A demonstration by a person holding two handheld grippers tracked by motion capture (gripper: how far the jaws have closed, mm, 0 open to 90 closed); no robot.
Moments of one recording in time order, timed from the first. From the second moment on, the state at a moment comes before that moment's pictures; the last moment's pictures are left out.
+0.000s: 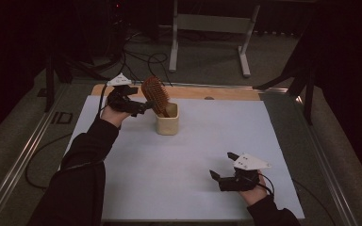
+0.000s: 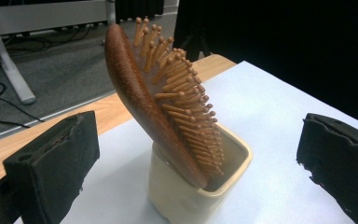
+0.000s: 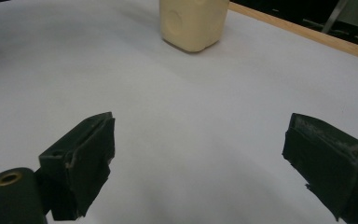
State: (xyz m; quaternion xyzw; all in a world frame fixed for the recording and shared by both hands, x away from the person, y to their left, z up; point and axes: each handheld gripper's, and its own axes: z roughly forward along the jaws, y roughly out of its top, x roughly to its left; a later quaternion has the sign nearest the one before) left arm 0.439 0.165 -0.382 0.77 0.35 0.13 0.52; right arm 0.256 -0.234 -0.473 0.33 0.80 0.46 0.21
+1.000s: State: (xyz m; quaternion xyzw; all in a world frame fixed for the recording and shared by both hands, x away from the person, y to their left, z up) left arm 0.400 0.190 -0.402 0.77 0.31 0.12 0.54; right arm 0.256 -0.236 -0.472 0.33 0.80 0.46 0.21
